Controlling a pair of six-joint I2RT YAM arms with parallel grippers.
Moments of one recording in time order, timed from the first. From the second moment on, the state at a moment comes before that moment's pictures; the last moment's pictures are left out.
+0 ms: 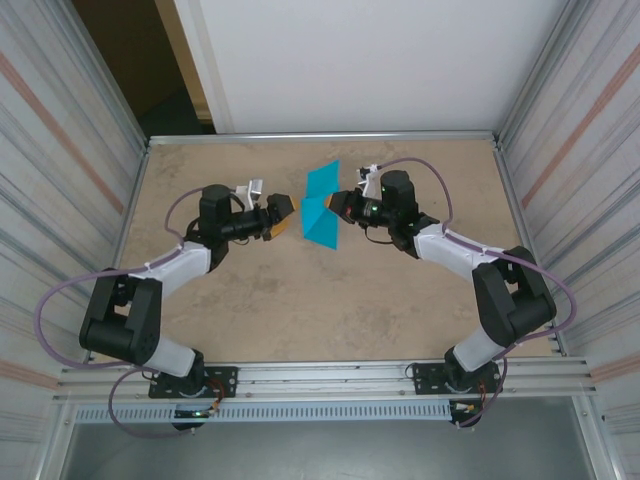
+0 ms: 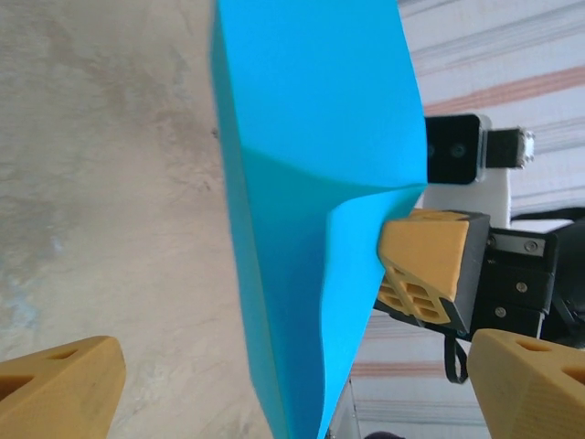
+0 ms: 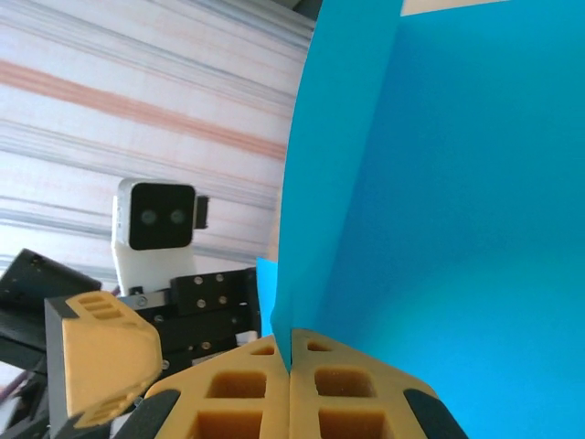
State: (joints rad) left arm -0.30 1.47 0.75 0.40 0.83 -0.98; right arm 0.48 1.58 0.94 0.35 -0.60 1.02
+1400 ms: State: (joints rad) left arm -0.38 1.44 0.74 0.42 0.87 -0.99; right arm 0.41 1.41 0.88 0.14 -0.58 1.01
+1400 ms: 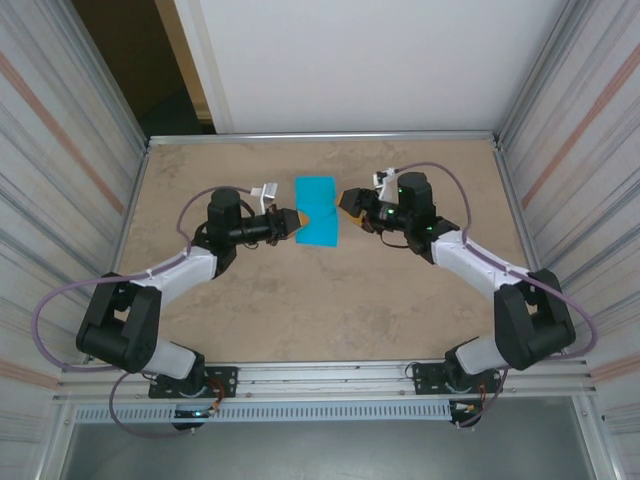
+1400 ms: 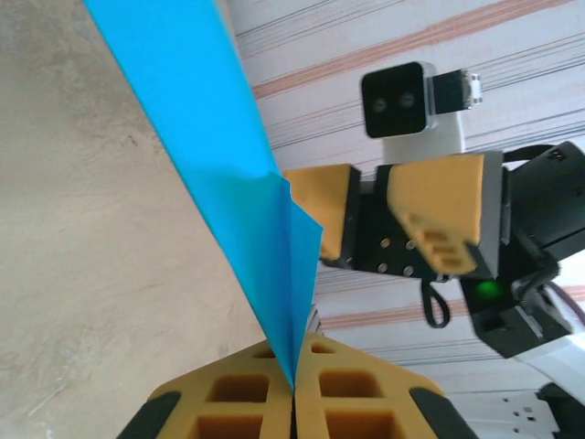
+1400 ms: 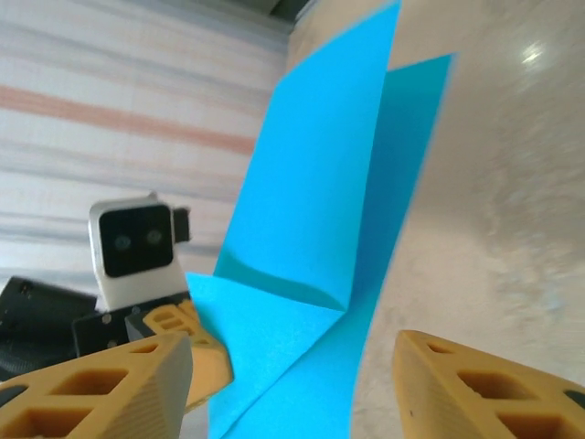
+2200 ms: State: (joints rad) left arm -0.68 1.73 1.45 -0.88 -0.41 -0.26; right arm 0.31 1.22 0.87 -0.29 -0.08 0.88
